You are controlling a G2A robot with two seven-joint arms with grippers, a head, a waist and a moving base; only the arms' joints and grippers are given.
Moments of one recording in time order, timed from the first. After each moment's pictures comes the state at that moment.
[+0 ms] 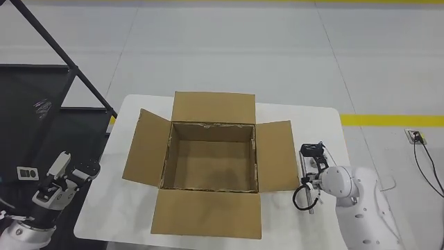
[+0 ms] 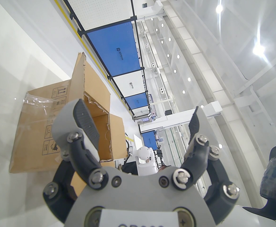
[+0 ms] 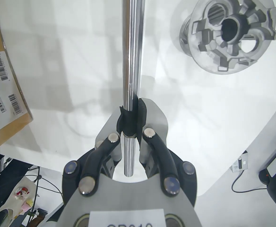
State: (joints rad) left arm 1.64 -1.18 -2.07 -1.94 -0.48 -0.20 -0.67; right arm -0.98 -1.38 1.54 -1.45 -1.27 -0.02 1.35
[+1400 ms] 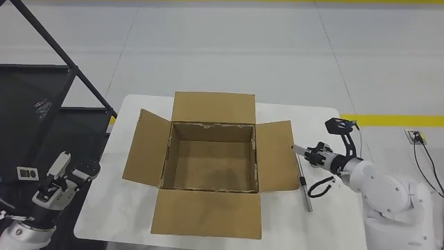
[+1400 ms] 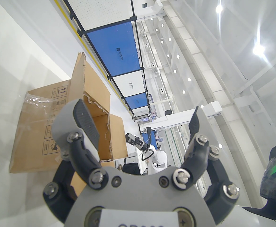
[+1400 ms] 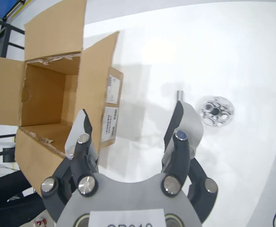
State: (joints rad) left arm 1.64 -1.18 -2.07 -1.94 -0.48 -0.20 -0.67; right arm -1.09 -1.33 1.67 -1.82 -0.79 -0.05 1.14
